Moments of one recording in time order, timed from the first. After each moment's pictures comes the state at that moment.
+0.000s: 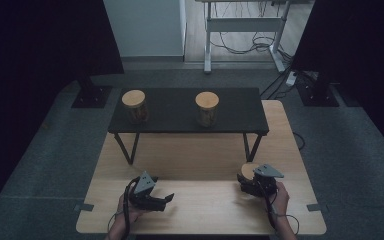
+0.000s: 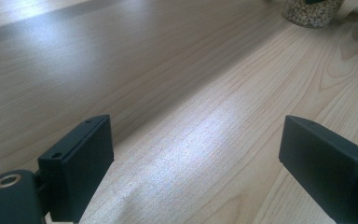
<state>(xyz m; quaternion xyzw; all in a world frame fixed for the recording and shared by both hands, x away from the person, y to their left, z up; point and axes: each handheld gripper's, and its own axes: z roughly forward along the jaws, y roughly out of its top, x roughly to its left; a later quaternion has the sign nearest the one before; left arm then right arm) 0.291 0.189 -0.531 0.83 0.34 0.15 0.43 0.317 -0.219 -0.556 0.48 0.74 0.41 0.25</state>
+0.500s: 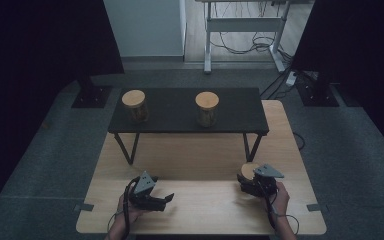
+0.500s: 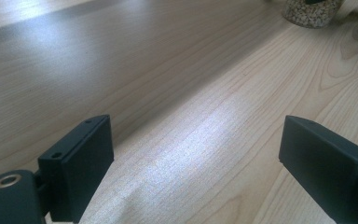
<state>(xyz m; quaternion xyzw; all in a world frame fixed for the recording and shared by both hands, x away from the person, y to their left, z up) 0.292 0.189 -0.531 0.83 0.33 0.15 0.43 0.317 -0.220 -0.556 0.48 0.74 0.41 0.25</state>
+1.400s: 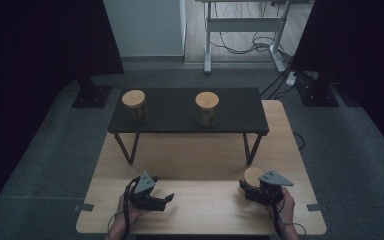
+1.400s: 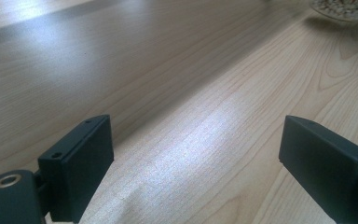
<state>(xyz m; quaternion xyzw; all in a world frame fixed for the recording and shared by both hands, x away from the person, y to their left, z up) 0.292 0.189 -0.531 0.83 0.33 0.15 0.43 0.285 -0.229 -0.539 0.45 0.74 0.45 0.23</state>
